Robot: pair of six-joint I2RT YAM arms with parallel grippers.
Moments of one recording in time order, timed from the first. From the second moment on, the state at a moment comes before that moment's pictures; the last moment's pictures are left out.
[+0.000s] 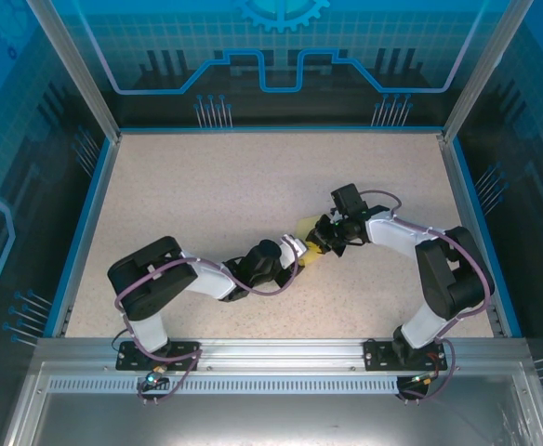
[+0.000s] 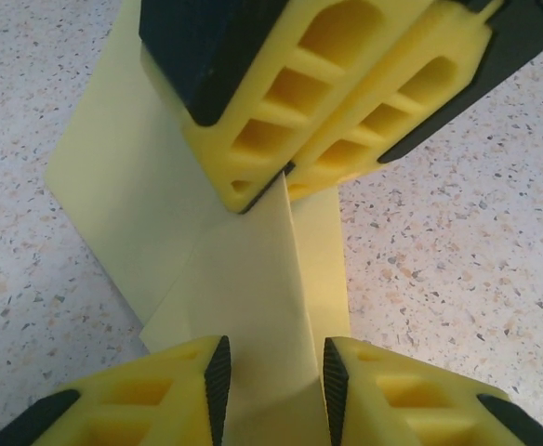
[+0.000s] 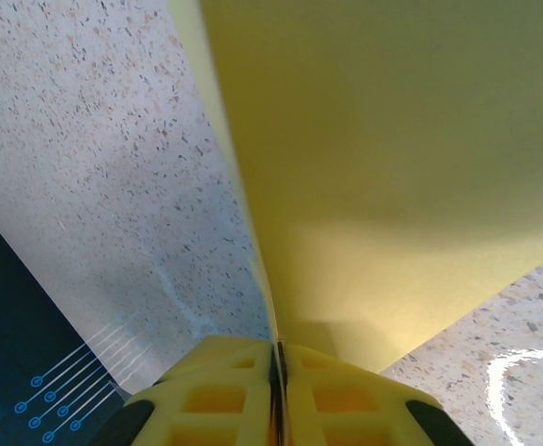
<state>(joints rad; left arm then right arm) -0.89 1.78 0.62 0.60 -0.06 0.04 0.40 1.63 0.91 -0.39 -0.52 1.08</state>
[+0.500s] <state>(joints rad) -0.89 1.78 0.63 0.60 -0.06 0.01 0.34 1.61 0.91 -0.44 -0.53 0.99</state>
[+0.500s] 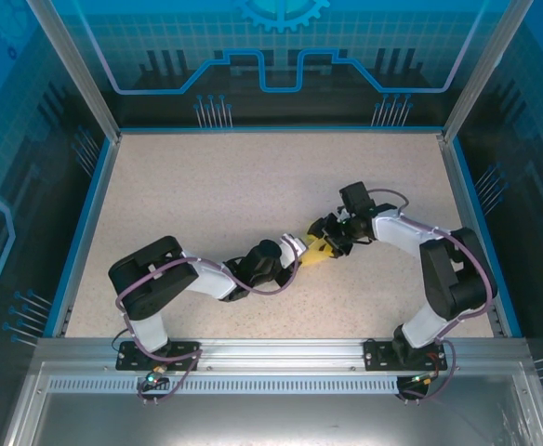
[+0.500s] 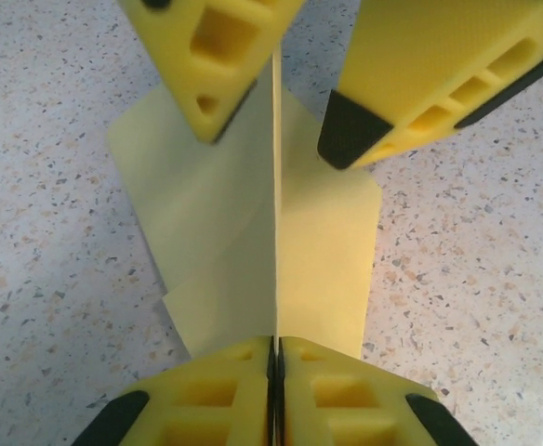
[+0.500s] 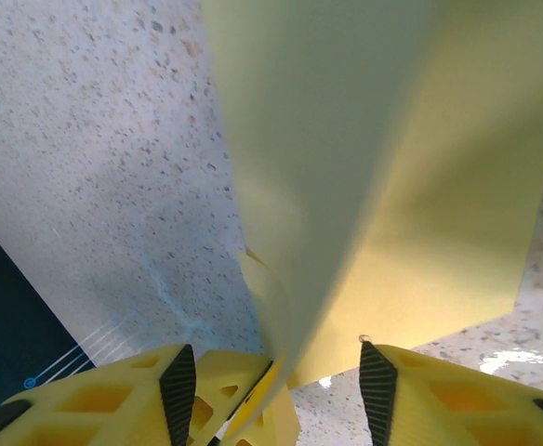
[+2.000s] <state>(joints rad) -0.89 1.77 0.63 0.55 0.04 -0.74 0.29 1.66 0.78 -0.27 -0.66 0.69</state>
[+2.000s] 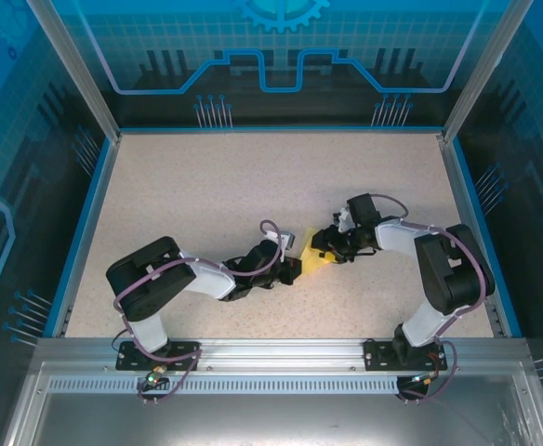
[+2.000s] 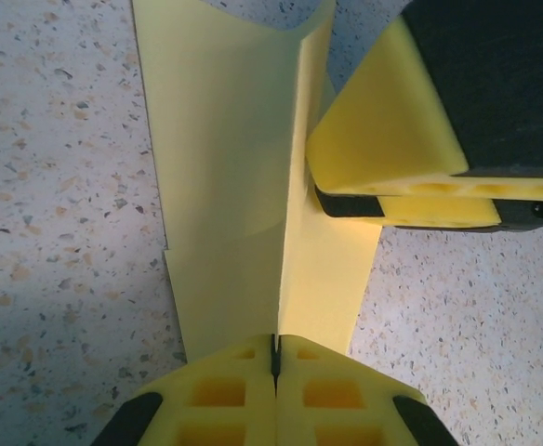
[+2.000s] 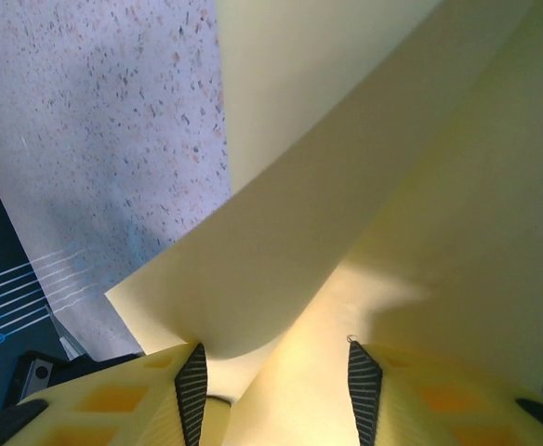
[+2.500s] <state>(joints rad) -0.89 1.75 0.63 0.50 0.06 -0.77 0.30 1.70 0.81 -0.29 -0.62 0.69</state>
